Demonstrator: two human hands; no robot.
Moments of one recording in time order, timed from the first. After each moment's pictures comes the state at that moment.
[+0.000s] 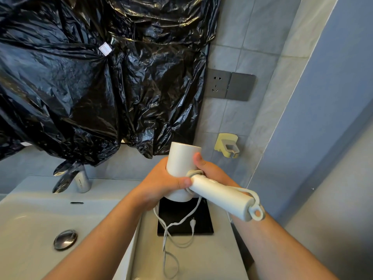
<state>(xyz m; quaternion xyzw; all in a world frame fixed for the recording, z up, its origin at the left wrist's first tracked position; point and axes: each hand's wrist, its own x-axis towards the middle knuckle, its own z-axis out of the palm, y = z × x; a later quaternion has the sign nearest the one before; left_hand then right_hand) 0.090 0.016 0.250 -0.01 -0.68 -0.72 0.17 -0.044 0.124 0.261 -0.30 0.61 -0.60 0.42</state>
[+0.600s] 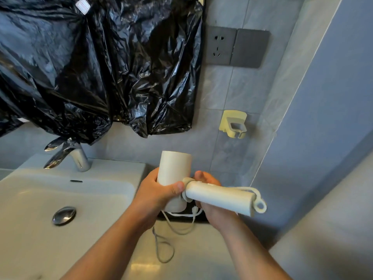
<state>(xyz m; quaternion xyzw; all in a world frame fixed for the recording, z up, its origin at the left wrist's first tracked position) 0.073 0.067 0.156 0.22 -0.61 -0.72 0.26 -0.042 0.171 0.157 -0.21 0.62 -0.68 0.32</state>
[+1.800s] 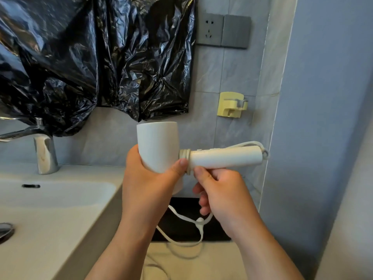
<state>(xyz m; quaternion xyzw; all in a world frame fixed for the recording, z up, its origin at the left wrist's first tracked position) 0.058 0.073 0.022 0.18 -0.63 -0.47 0.59 -0.018 0.188 0.035 -0.36 0.68 -0.64 0.06</state>
